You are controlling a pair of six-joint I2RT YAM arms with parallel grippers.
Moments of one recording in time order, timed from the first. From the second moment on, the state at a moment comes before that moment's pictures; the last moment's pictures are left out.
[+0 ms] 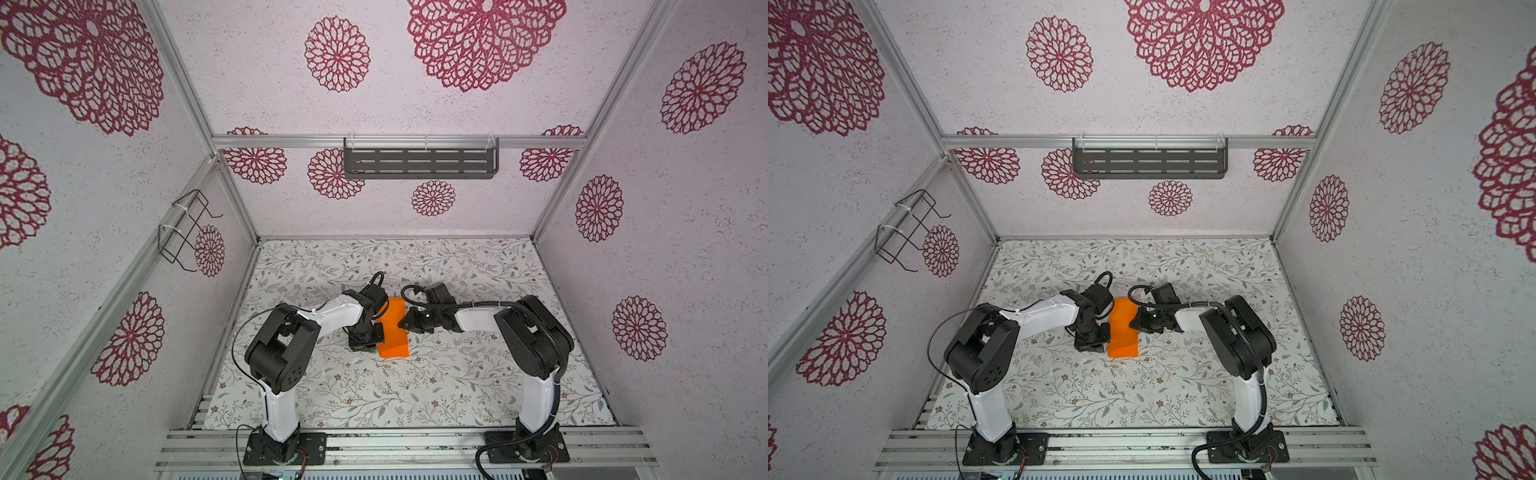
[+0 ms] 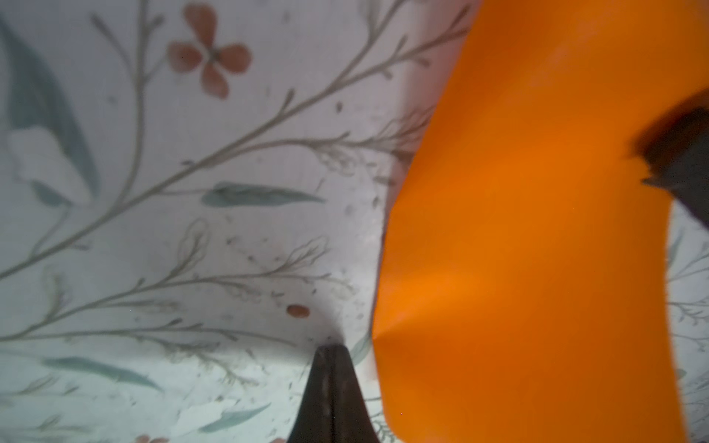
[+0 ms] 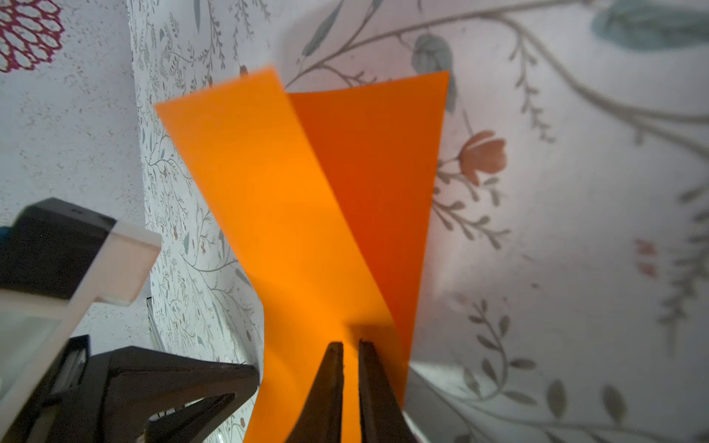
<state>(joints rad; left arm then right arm) -0.60 1.87 1.18 -0.81 0.15 -0.71 0.57 1.96 1.02 0.04 -0.51 0.68</state>
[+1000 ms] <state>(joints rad) -0.62 1.90 1.19 -0.72 0.23 -0.74 0.57 1.96 1.00 0.07 -0.51 0.70</state>
